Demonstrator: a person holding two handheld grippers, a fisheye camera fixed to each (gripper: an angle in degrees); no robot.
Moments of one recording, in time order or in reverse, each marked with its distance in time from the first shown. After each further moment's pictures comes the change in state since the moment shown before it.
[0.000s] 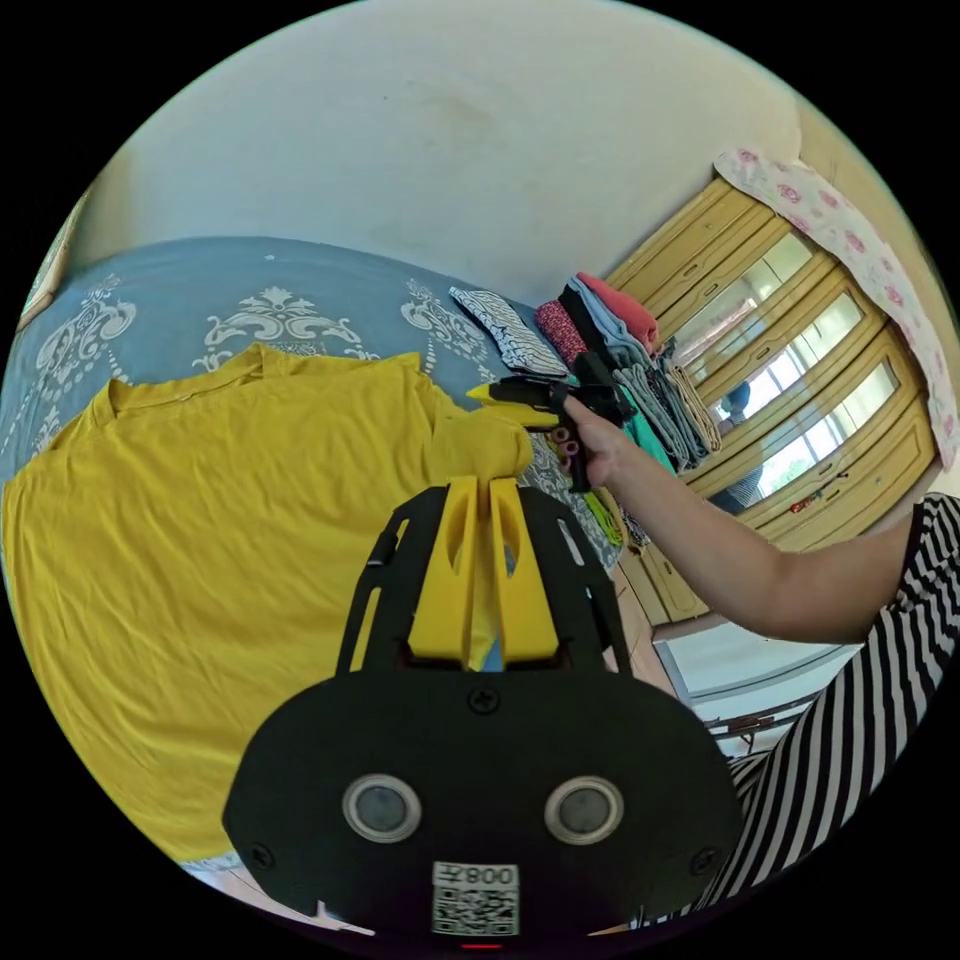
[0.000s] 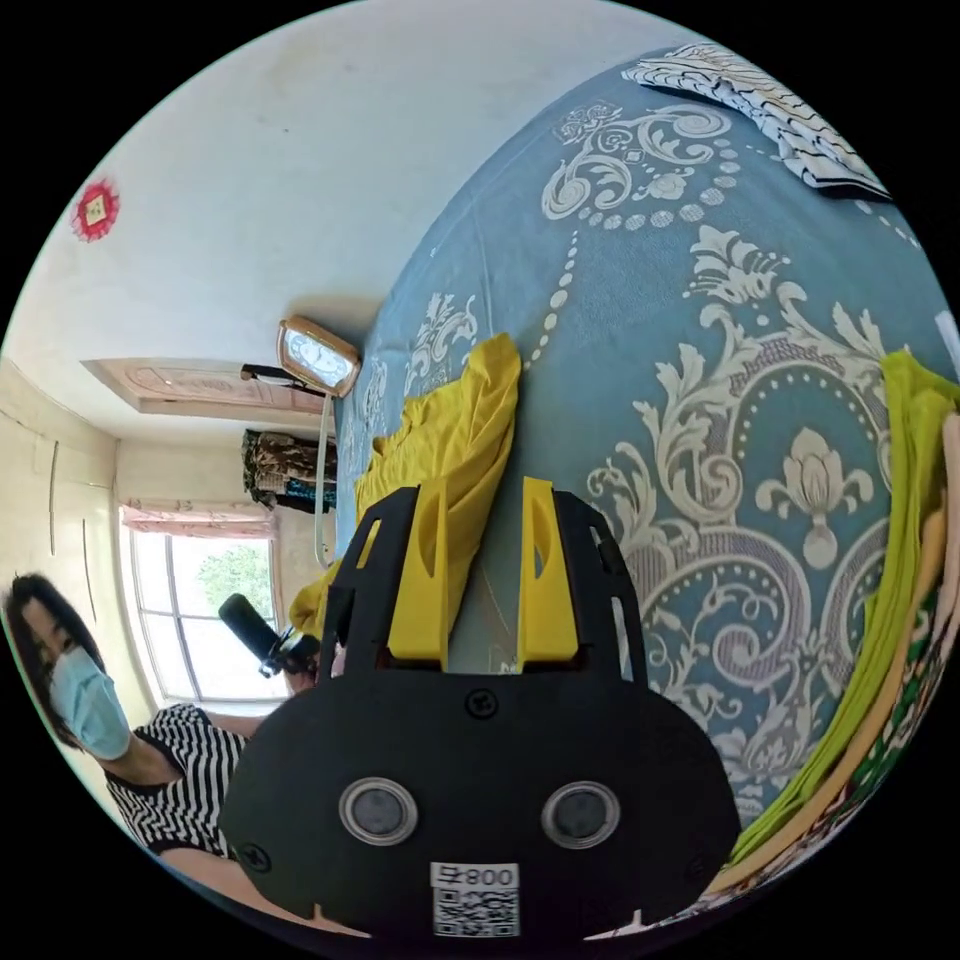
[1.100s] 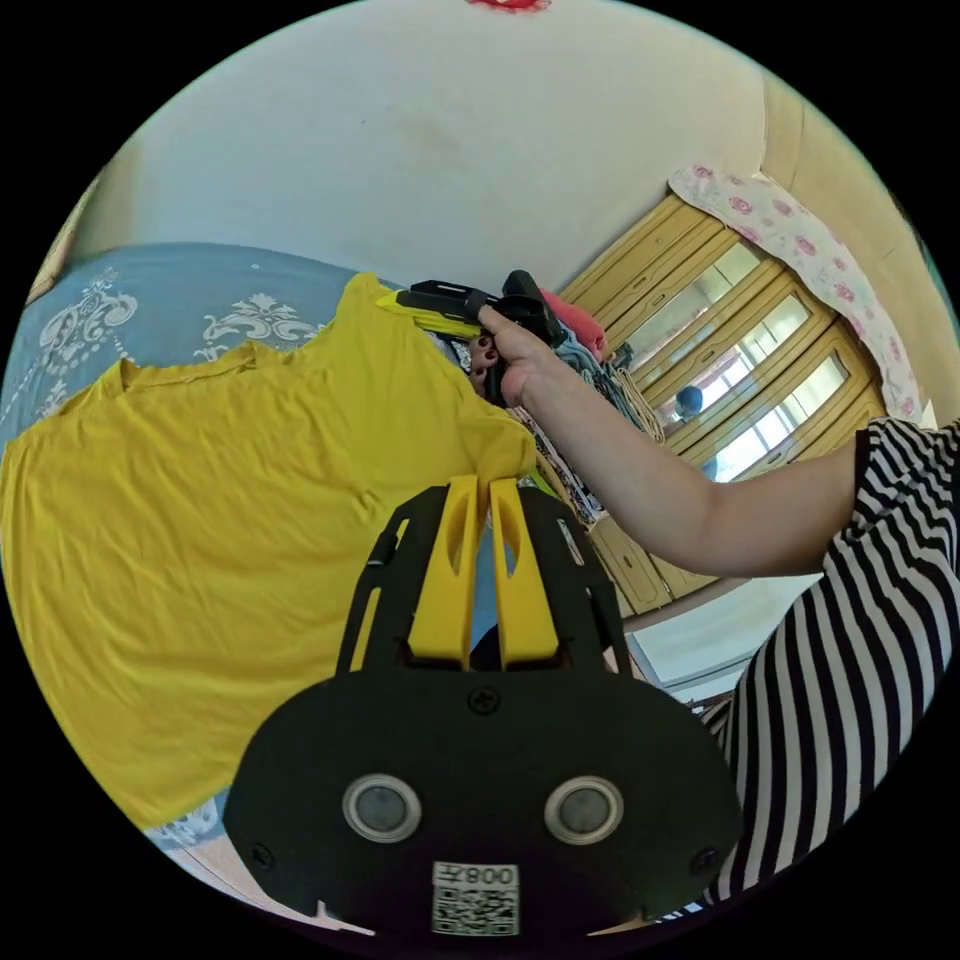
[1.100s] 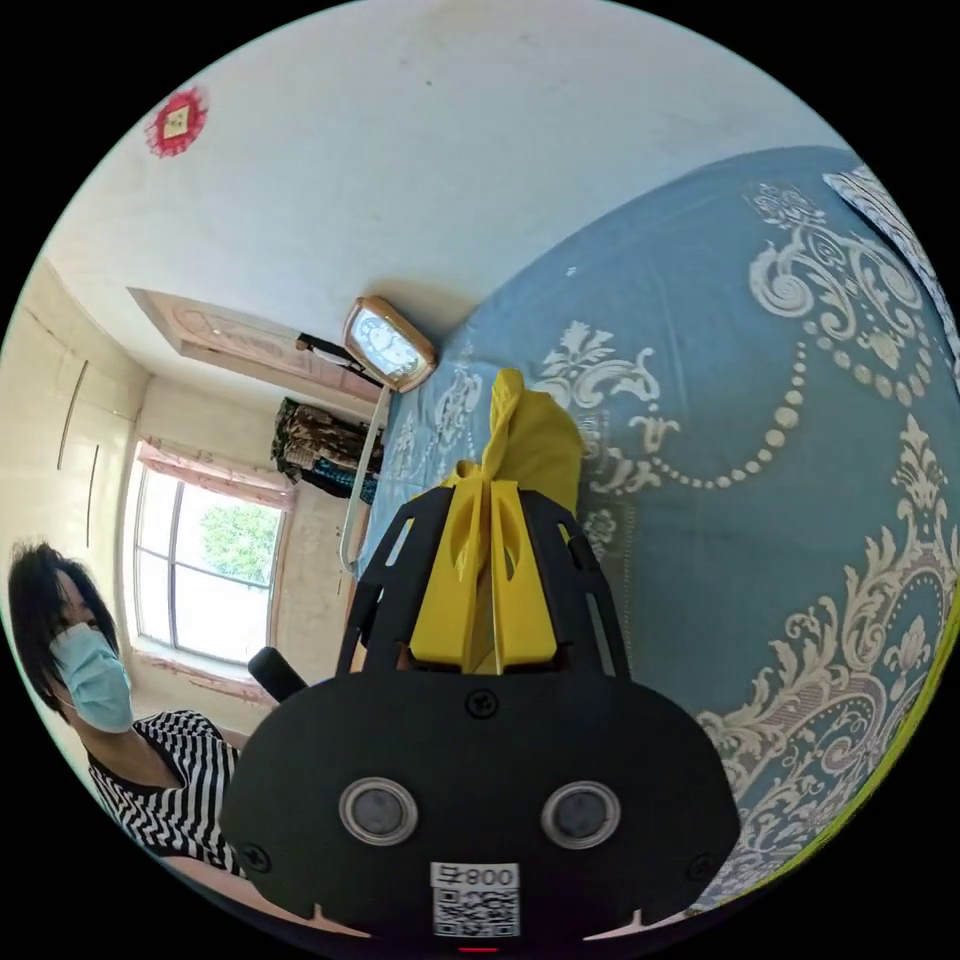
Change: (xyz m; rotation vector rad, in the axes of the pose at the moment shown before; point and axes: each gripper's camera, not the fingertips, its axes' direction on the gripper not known) left arm 0.011 -0.009 -0.189 0.061 0.122 0.017; right arm -0.058 -0.087 0.185 0.039 -0.068 -0.219
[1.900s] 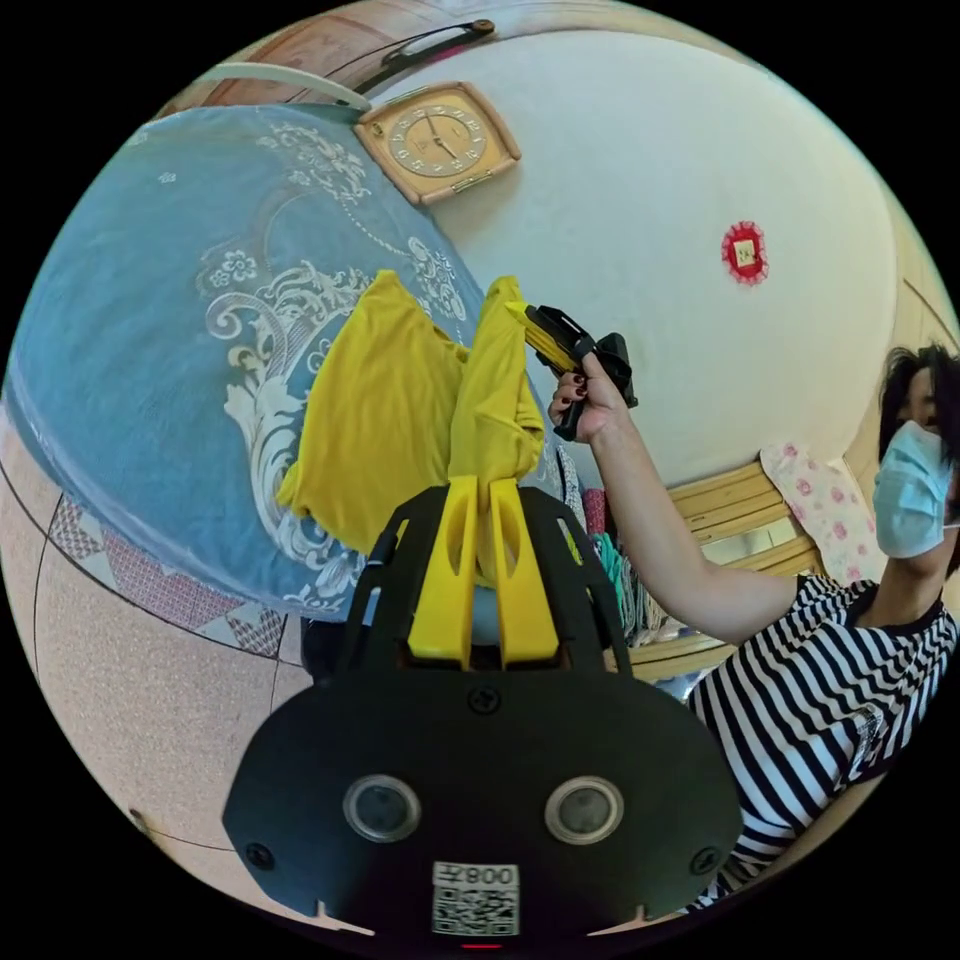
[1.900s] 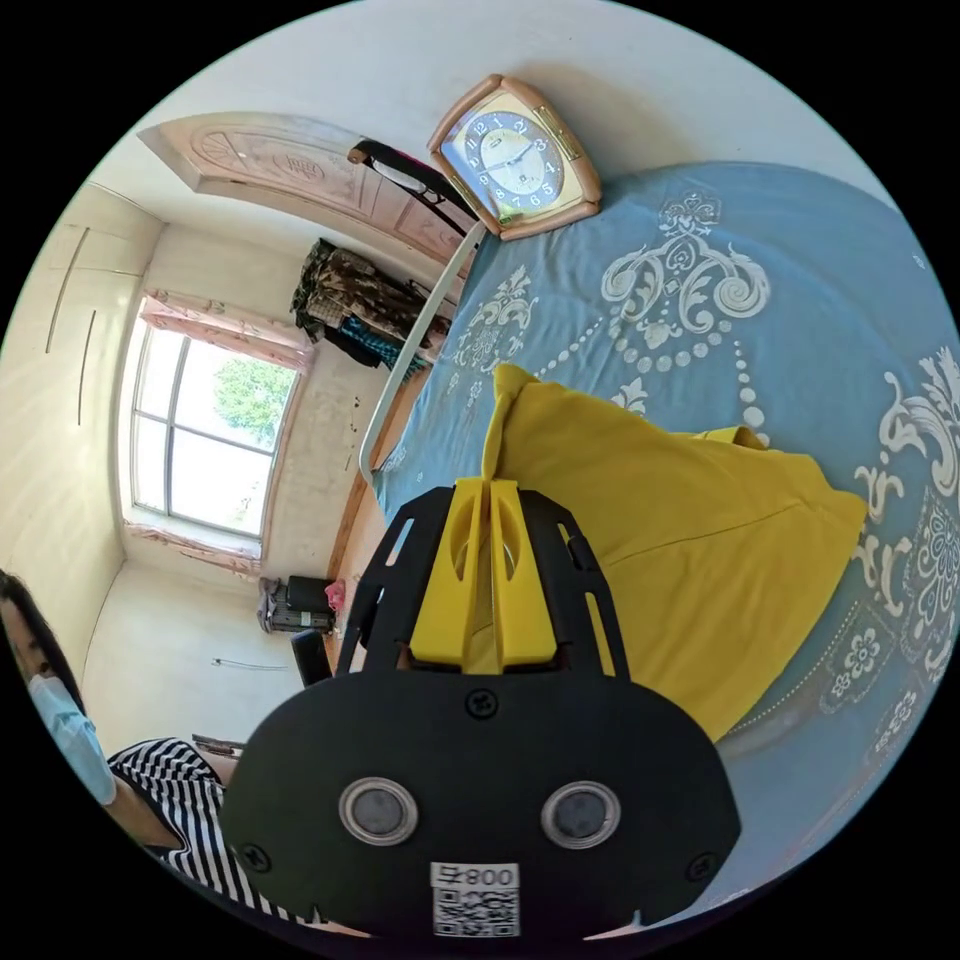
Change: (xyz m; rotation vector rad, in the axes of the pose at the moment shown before) left arm -0.094 0.104 -0.384 0.426 -0.061 -0.636; right arm -0.069 -0.021 0.382 -0.373 -0.032 -0.241
